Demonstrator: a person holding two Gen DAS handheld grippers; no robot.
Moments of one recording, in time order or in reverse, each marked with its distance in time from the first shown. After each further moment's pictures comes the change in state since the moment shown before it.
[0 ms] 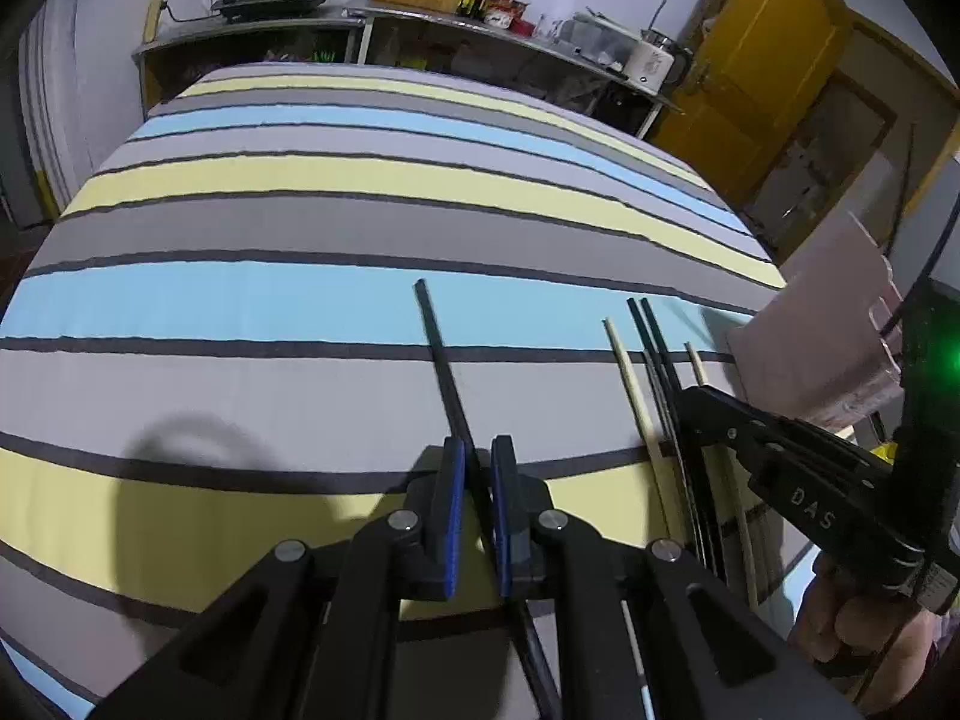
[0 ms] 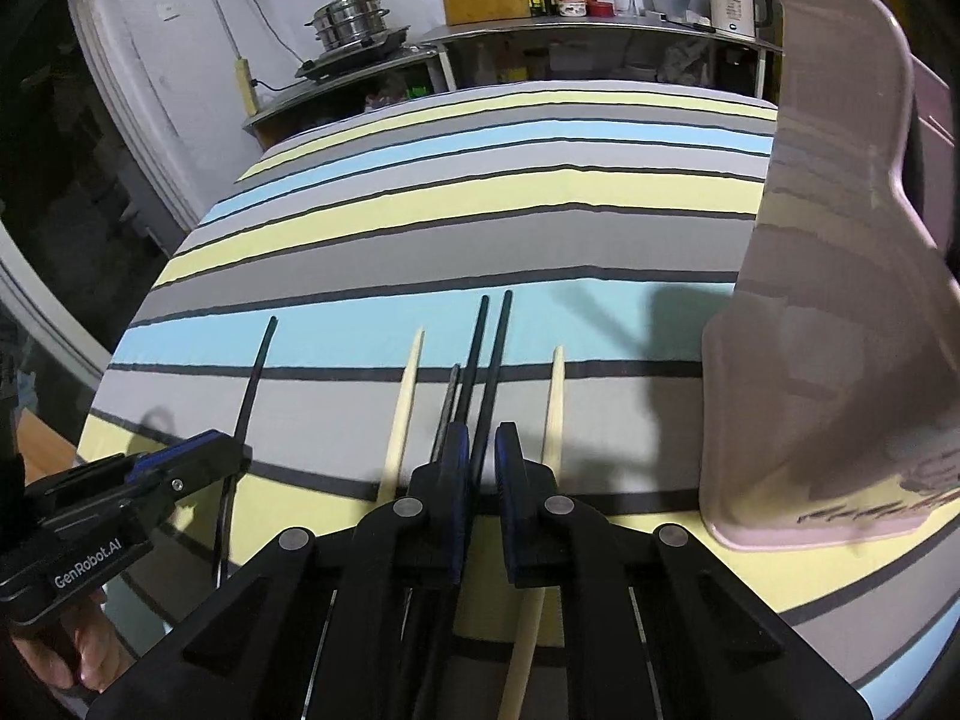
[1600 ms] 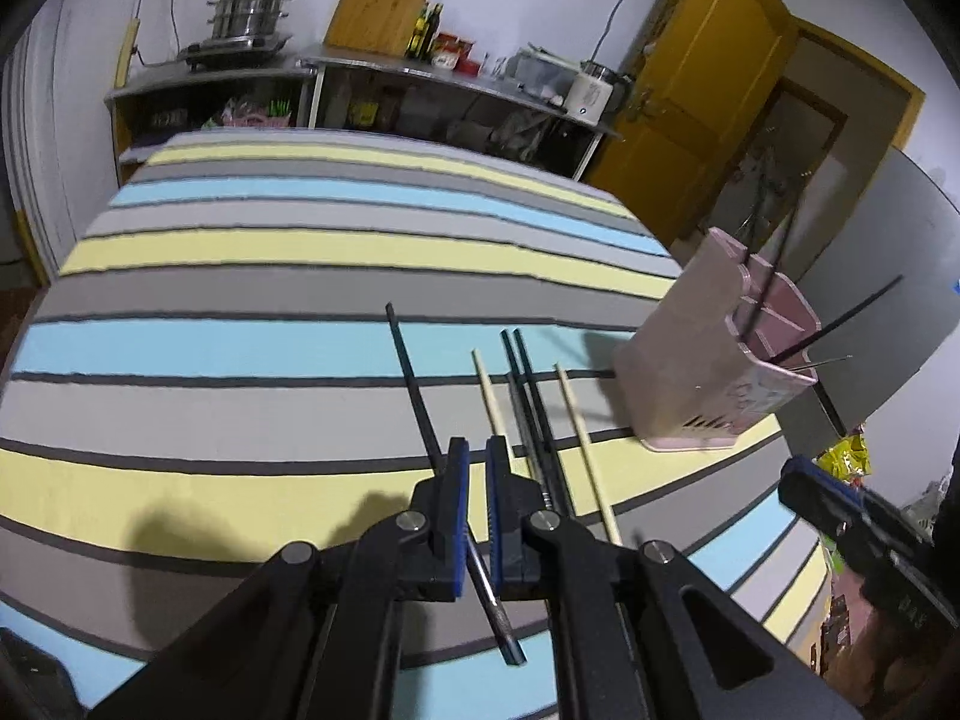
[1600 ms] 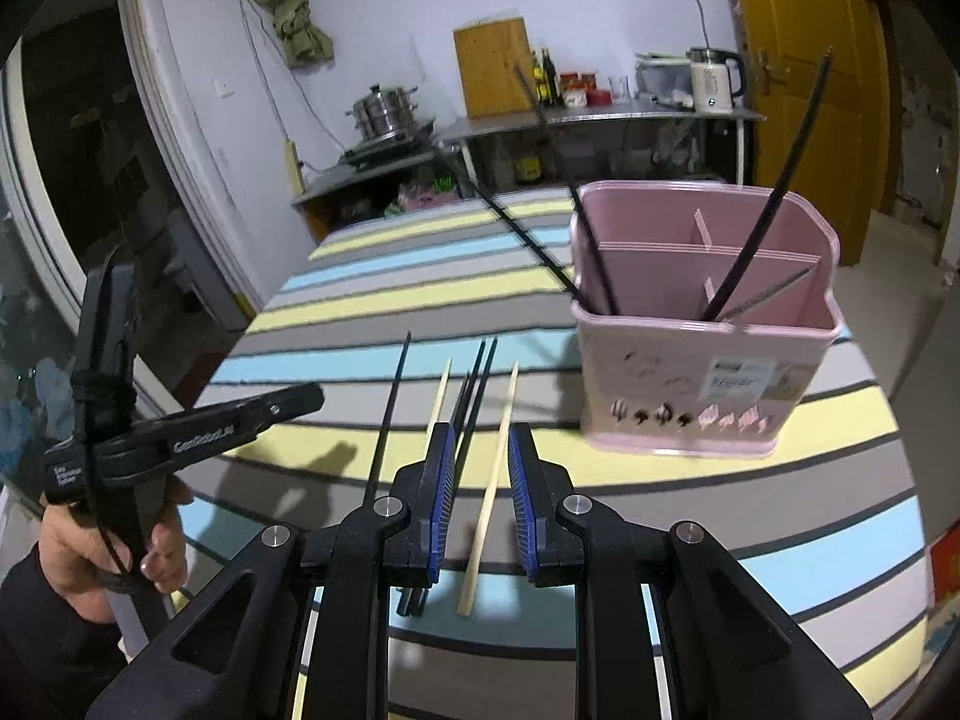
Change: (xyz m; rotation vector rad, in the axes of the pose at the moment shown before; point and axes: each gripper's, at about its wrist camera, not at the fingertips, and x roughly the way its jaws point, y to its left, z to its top) left arm -0.052 -0.043 -0.004 0.055 -0.090 -0.089; right arm -0.151 -0.022 -0.052 -0.013 -0.199 0.075
